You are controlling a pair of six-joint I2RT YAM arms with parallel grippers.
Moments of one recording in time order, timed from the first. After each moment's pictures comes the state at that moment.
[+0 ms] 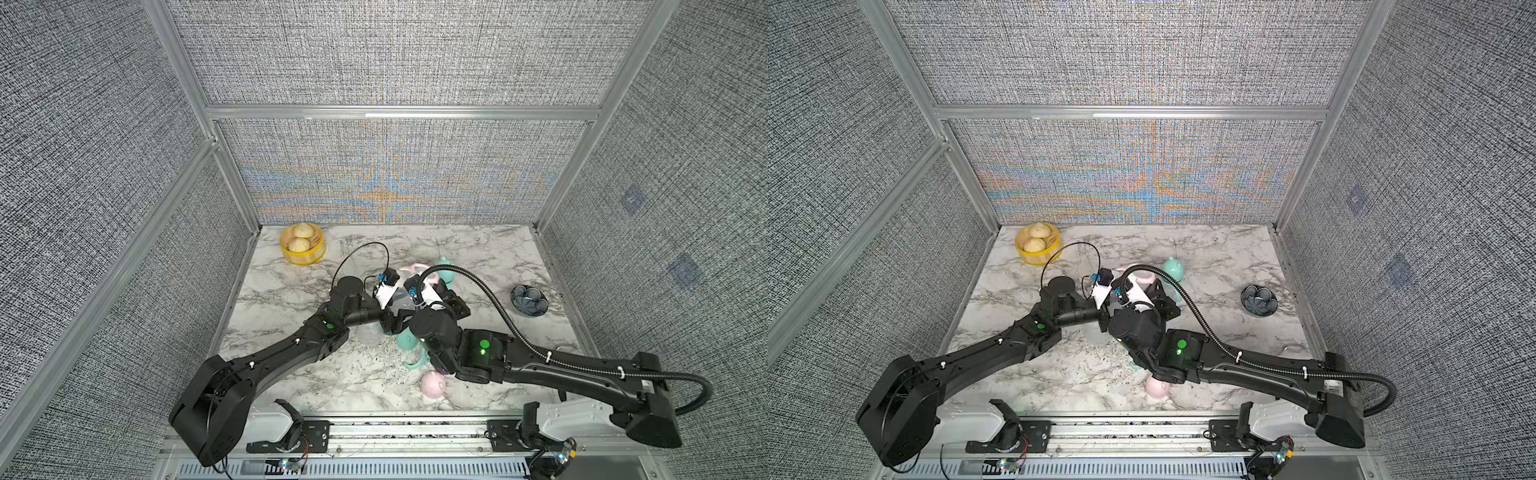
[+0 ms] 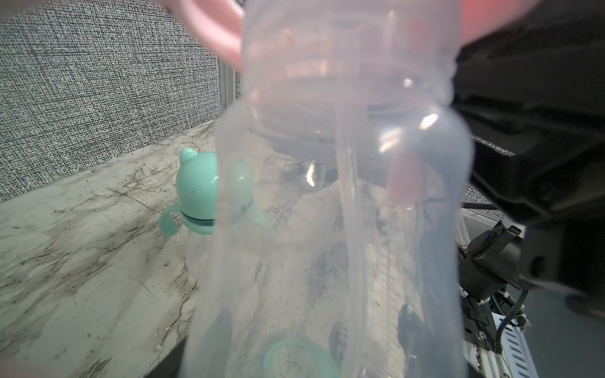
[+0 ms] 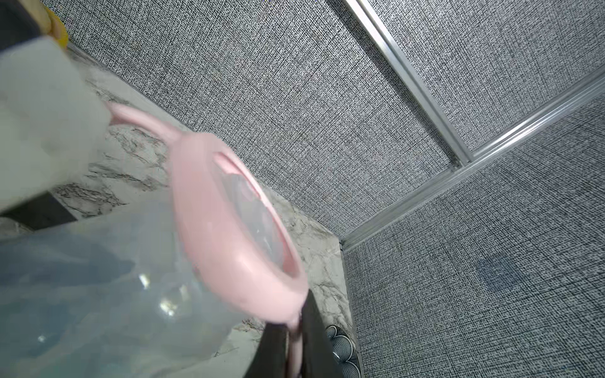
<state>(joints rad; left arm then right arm) -0.70 1.31 0.70 0.38 0.59 -0.10 1.23 1.30 1.07 -0.27 1.28 -0.22</state>
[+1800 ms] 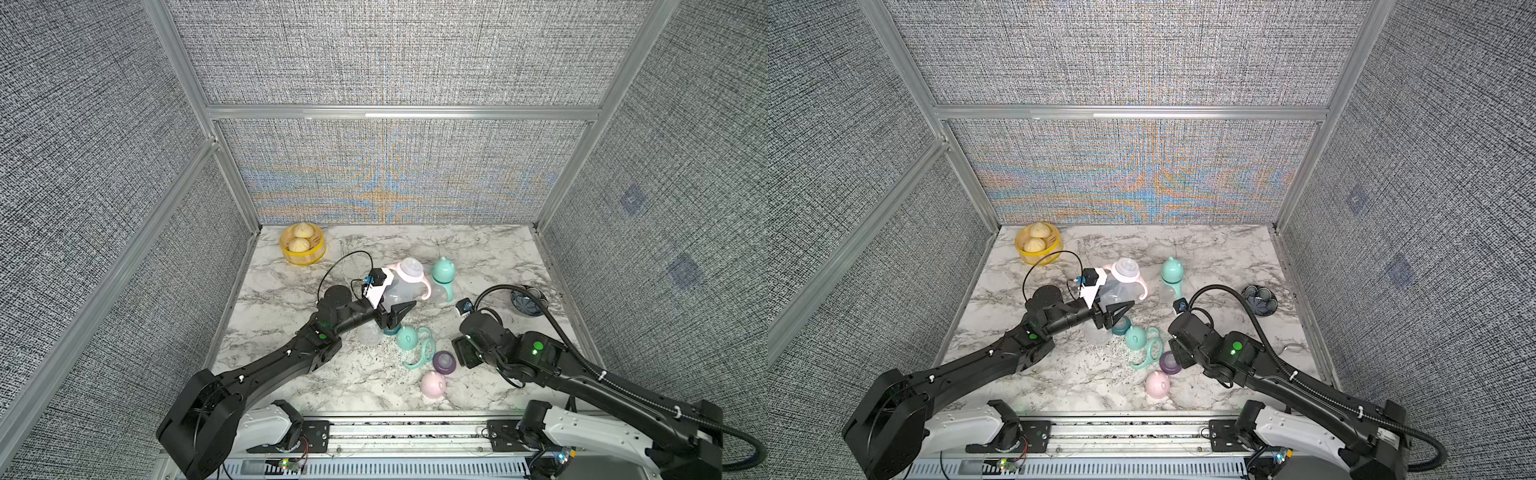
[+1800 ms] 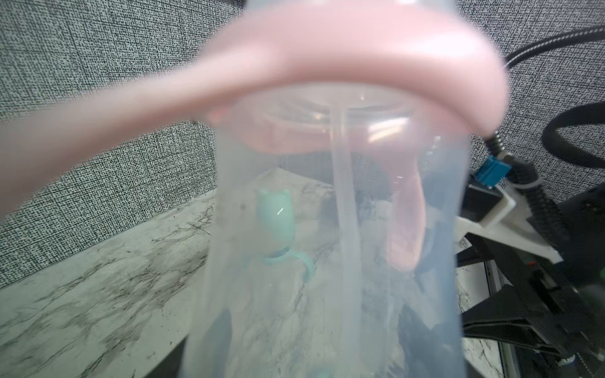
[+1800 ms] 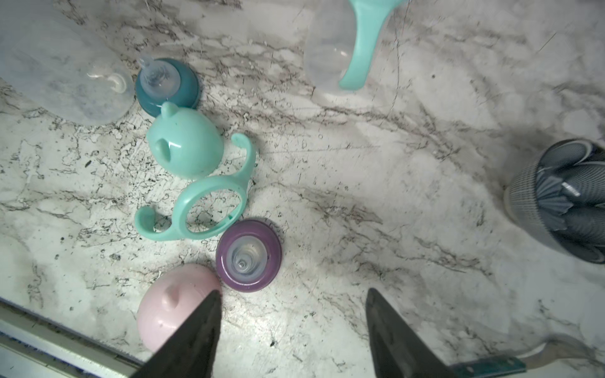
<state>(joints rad) -0.70 1.22 0.61 0.54 0.42 -0.07 0.93 0.97 0.80 -0.86 0.35 0.40</state>
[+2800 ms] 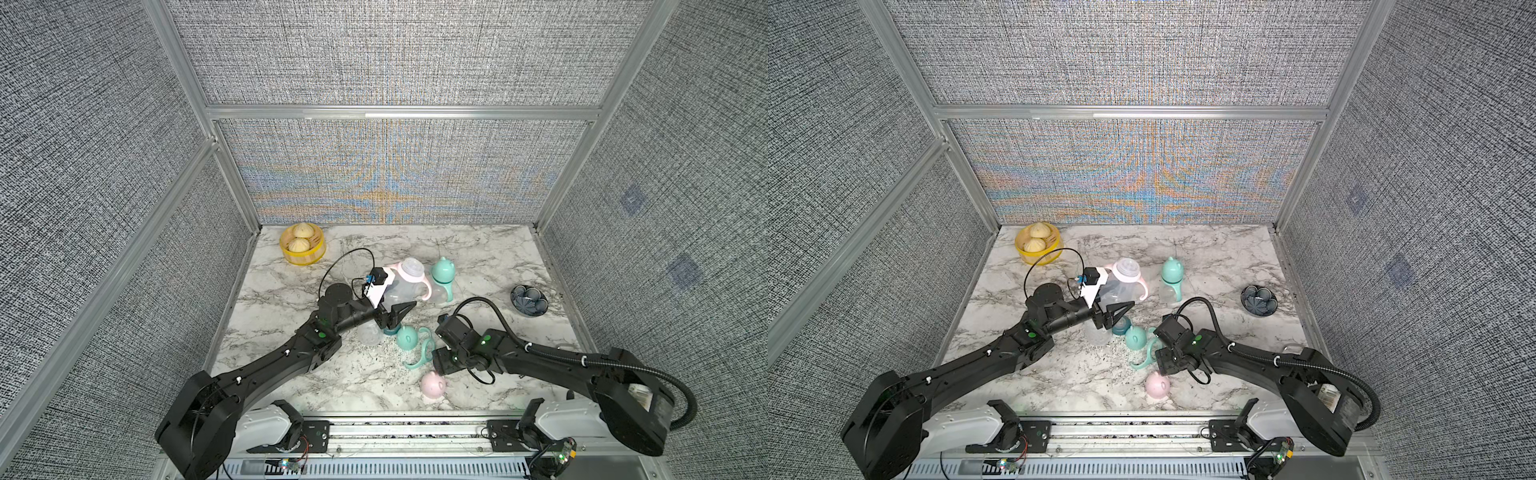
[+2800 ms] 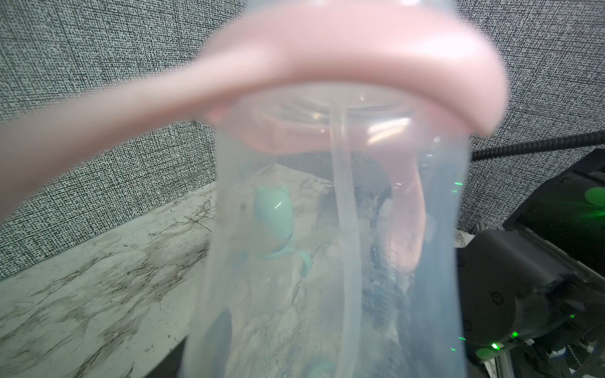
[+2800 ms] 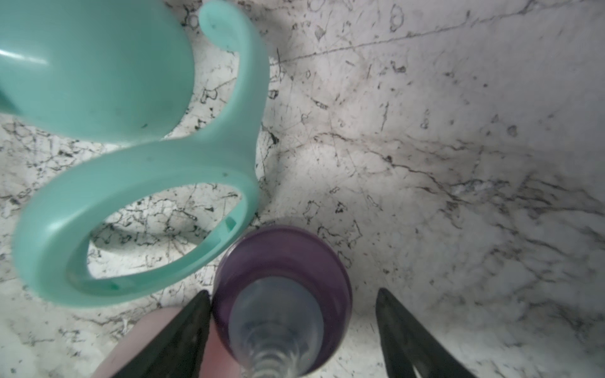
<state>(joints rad) -0.70 1.21 0.63 0.48 0.43 -0.07 0.84 1.35 0.65 -0.53 0.12 0.50</state>
